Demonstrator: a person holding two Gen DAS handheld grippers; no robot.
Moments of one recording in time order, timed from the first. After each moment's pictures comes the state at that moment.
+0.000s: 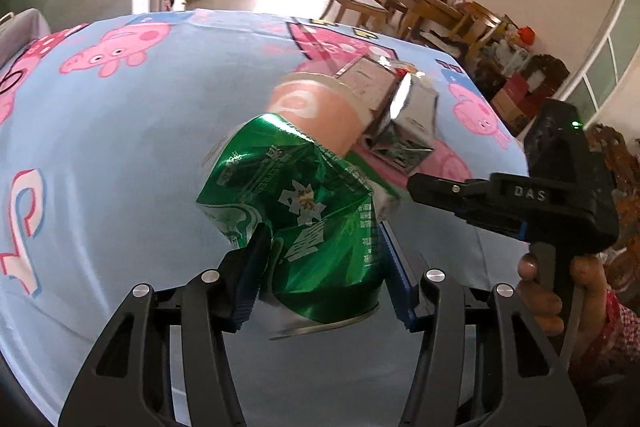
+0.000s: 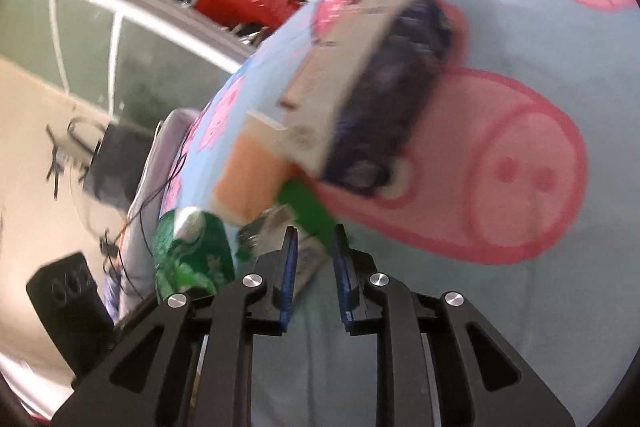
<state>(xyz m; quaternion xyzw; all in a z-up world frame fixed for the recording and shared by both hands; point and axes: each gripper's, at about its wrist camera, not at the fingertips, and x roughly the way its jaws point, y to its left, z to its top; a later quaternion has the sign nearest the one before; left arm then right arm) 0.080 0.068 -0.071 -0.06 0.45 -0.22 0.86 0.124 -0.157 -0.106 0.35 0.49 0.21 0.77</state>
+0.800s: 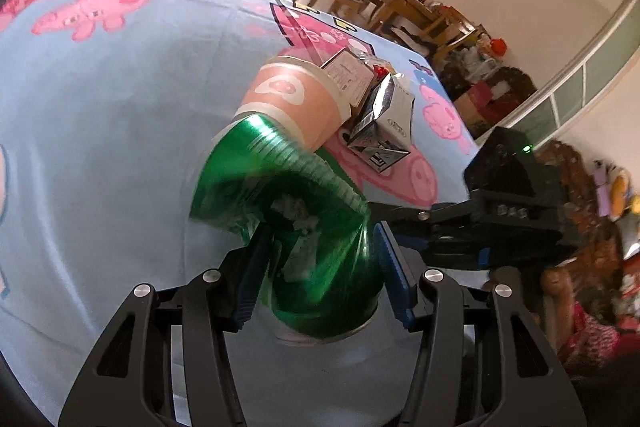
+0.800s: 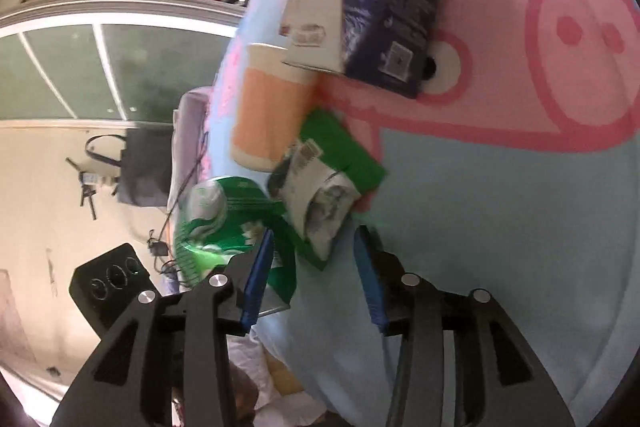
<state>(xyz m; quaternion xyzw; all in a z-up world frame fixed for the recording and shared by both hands) 0.093 0.094 -0.077 -0.15 0.48 -0.29 0.81 0.129 -0.114 -0.129 0.42 0.56 0.23 0.67</state>
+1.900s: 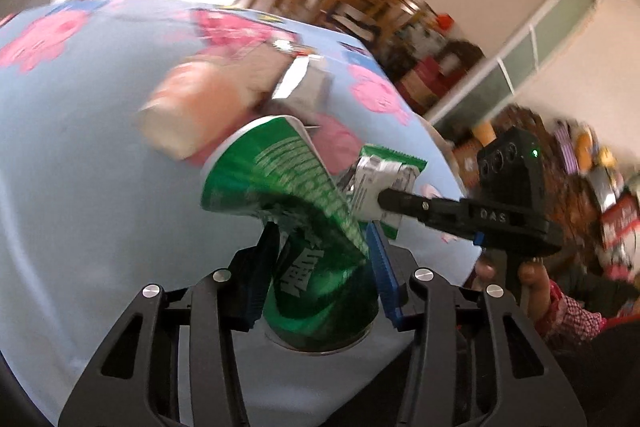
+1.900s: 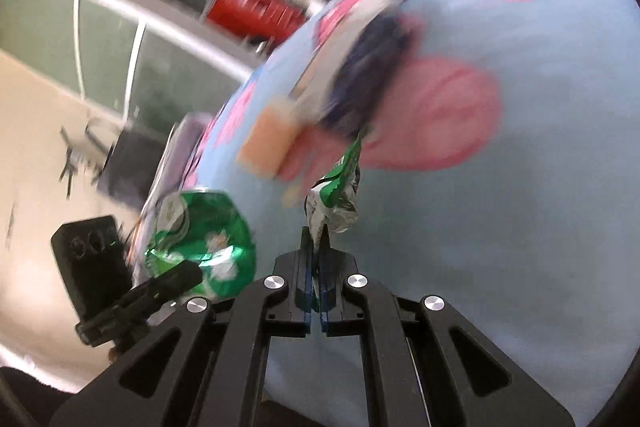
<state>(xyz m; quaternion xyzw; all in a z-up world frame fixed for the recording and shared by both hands) 0.061 0.045 -0.049 -0.10 0.46 -0.39 0.79 0.050 -0.202 -0.074 0.34 0.44 0.18 0.81</state>
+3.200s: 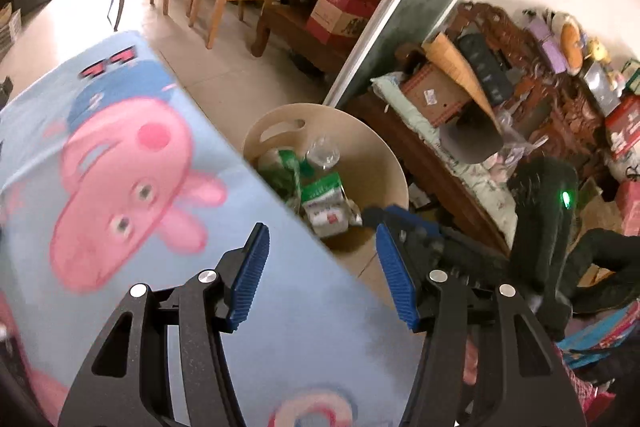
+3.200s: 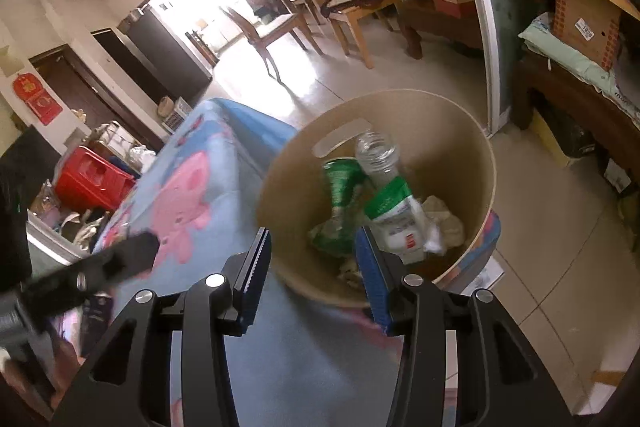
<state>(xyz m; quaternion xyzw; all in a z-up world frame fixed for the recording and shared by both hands) 0.143 -0.350 -0.039 0.06 0.47 -0.50 0.73 0.036 -0.494 -0.088 0.33 0.33 -0.14 0.87</state>
